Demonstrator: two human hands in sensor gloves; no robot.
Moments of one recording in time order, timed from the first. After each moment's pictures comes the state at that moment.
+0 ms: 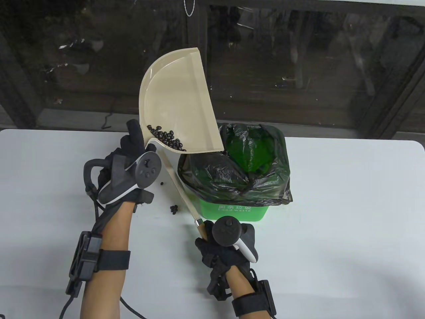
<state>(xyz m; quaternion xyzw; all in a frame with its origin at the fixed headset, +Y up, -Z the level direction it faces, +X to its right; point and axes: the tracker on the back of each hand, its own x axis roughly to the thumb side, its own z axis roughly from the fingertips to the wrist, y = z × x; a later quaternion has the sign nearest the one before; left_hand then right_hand) -0.184 -0.488 -0.364 0.19 -0.06 -0.09 0.98 0.024 -0.719 -0.321 0.12 0.13 0.92 0.36</state>
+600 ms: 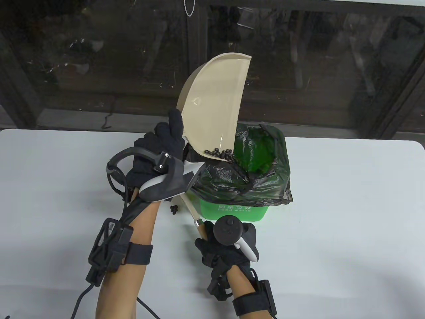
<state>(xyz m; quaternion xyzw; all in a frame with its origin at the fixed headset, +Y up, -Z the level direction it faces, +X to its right) -0.113 -0.473 -0.357 0.25 -0.12 -0.33 0.90 0.023 -0.720 -0.321 0.13 0.15 0.91 0.37</state>
